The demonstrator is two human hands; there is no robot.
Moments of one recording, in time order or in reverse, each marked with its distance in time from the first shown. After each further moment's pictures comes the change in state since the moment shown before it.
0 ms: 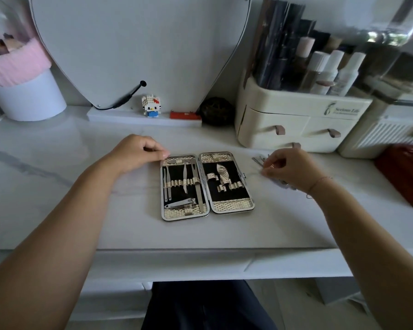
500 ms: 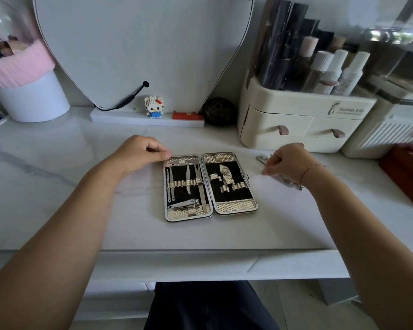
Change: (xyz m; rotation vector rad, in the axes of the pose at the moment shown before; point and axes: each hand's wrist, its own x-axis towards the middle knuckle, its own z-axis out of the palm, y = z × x) left_hand 0.001 -0.001 0.000 -0.014 0.001 -0.016; right_hand 0.015 -0.013 -0.002 -0.073 -0.107 0.145
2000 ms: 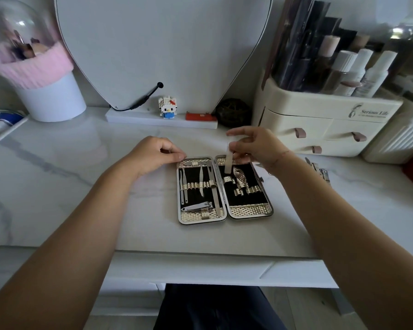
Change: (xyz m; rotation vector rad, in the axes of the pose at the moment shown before) left_hand 0.000 0.001 0.001 0.002 -0.005 -0.003; right_hand 0.031 -0.071 0.031 0.891 -0.210 -0.182
